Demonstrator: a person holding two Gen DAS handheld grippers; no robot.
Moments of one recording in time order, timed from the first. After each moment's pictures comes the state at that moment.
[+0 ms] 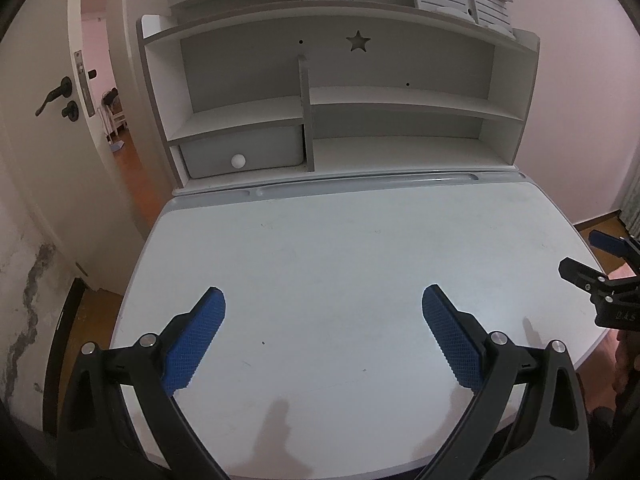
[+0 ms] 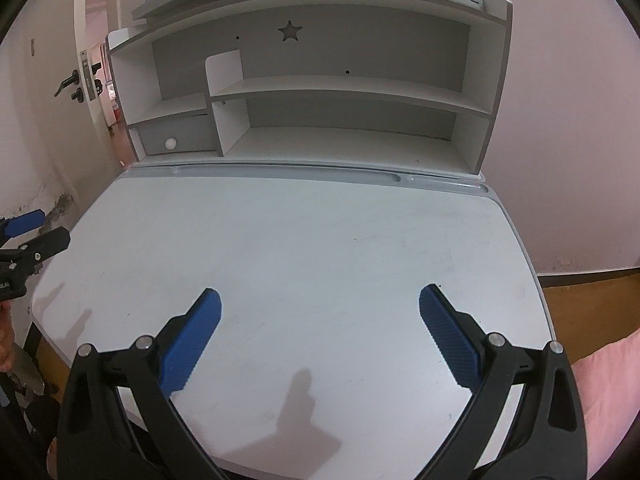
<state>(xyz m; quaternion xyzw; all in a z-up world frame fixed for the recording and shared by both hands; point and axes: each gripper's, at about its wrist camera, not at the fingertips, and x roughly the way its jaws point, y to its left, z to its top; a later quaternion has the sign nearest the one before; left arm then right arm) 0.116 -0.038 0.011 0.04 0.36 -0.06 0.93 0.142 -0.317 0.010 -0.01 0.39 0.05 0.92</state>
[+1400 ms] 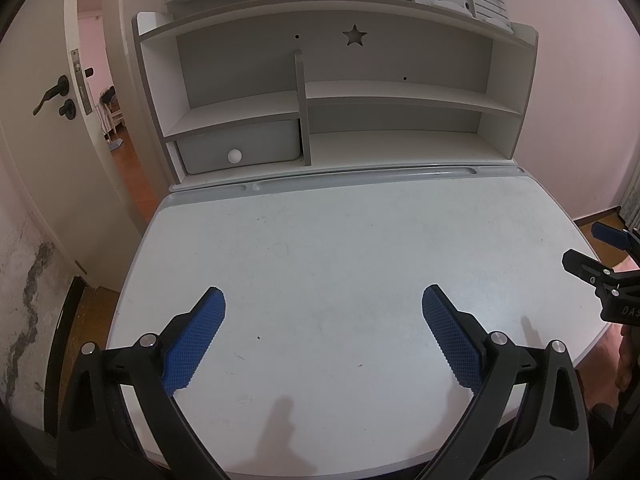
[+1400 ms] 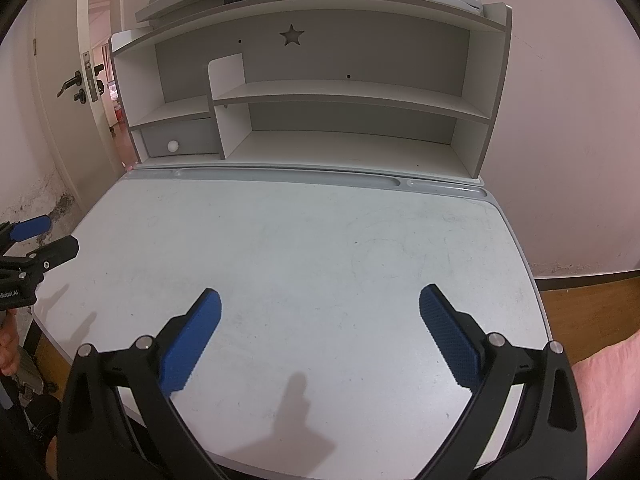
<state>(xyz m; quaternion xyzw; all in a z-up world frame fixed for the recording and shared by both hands) 0.109 -0.043 0.009 0.04 0.37 -0.06 0.93 0.139 -0.316 0.013 -0.01 0.38 0.05 0.92</state>
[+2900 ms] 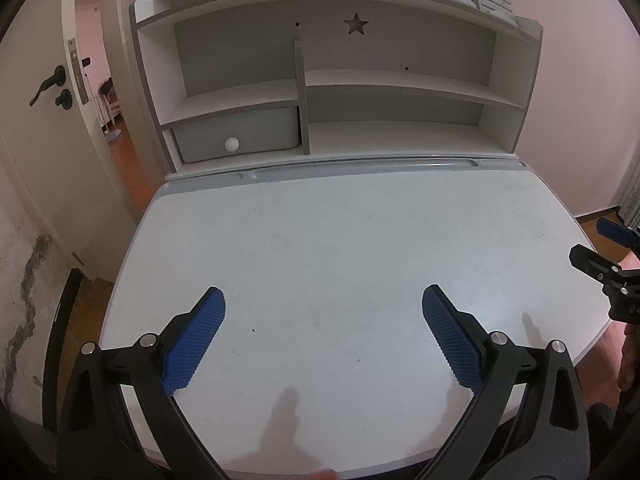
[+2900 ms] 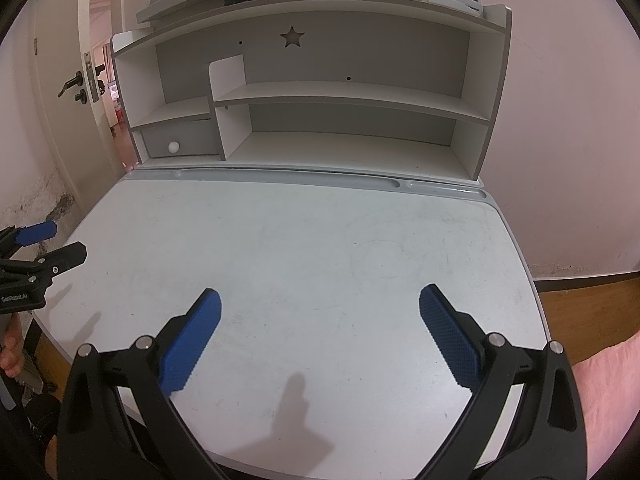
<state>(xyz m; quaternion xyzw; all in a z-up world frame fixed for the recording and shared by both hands) 0.114 -0.044 0.001 0.04 0.39 -0.06 0.92 0.137 -0.318 0.013 -0.01 0.38 0.05 0.92</state>
